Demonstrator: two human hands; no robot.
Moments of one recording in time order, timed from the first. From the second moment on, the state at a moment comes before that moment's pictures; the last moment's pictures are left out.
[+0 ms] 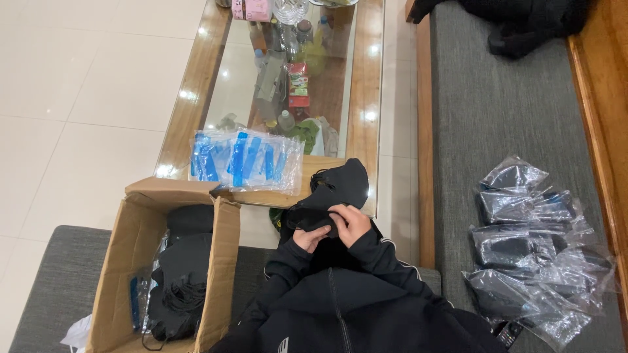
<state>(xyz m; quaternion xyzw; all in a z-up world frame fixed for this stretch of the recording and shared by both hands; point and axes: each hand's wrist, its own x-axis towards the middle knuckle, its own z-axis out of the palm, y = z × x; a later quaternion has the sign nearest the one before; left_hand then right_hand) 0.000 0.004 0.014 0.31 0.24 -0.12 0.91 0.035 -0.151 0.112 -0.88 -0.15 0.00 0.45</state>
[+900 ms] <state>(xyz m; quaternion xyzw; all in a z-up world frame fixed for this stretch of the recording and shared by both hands) -0.002 0.018 -0.008 0.27 0.17 -0.11 0.94 0.091 -0.207 0.023 -0.79 0.15 0.04 0.59</state>
